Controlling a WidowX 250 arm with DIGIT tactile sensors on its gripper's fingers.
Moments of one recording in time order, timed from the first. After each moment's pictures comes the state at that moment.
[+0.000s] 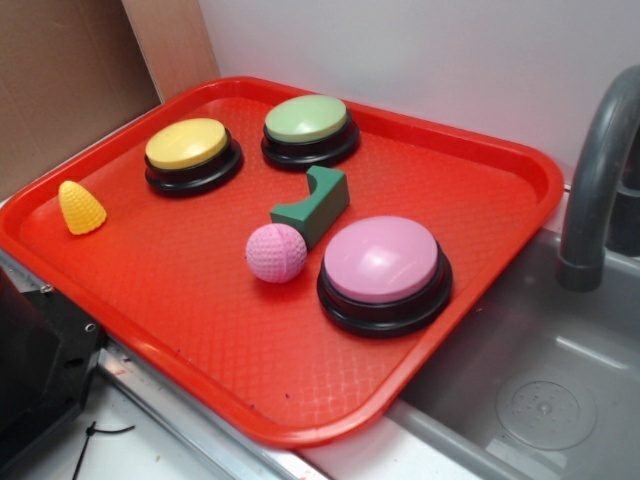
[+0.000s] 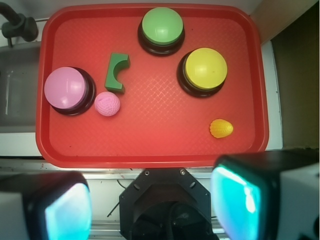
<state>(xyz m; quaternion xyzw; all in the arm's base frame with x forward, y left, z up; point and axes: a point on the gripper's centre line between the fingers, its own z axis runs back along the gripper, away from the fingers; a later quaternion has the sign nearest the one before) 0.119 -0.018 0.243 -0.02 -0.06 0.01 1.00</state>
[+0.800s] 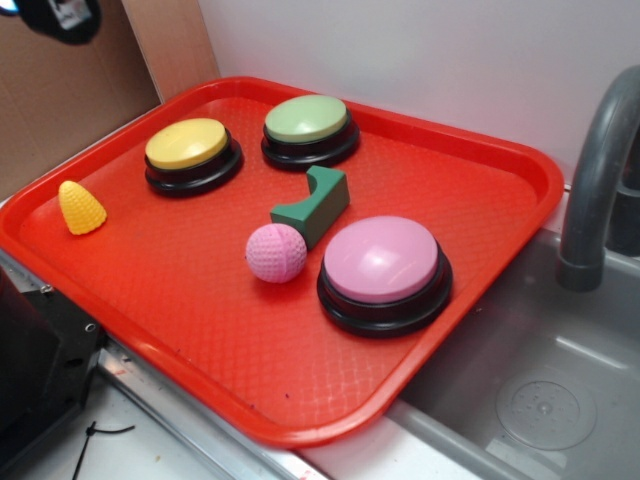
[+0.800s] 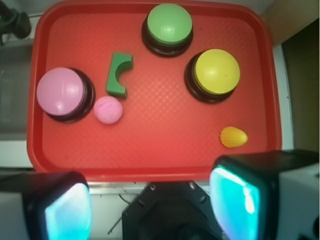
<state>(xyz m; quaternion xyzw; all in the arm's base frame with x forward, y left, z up) 0.139 -0.035 0.210 -0.01 -0.06 0.02 1.00</state>
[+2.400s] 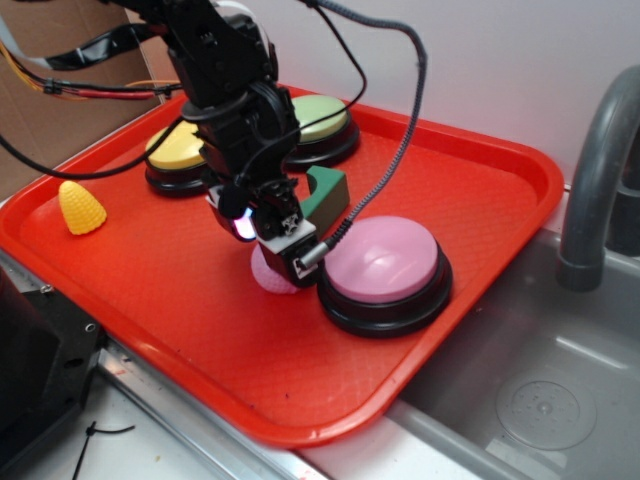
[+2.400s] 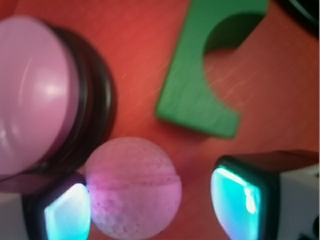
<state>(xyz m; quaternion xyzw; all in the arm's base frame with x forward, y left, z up) 0.197 -0.081 0.042 -0.07 -0.04 -0.05 1.00</state>
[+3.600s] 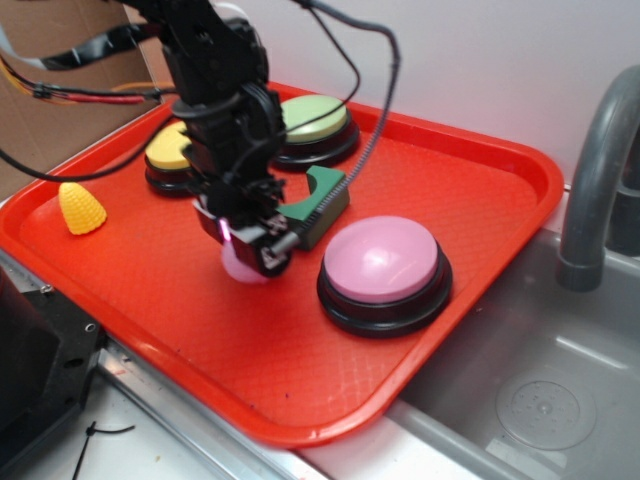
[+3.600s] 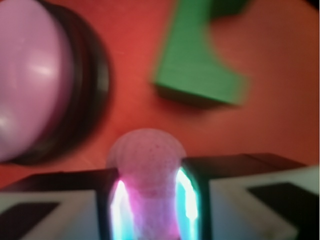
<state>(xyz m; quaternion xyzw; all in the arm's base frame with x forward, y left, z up) 0.186 -0.068 0.051 -0.05 0.00 -0.02 1.00</state>
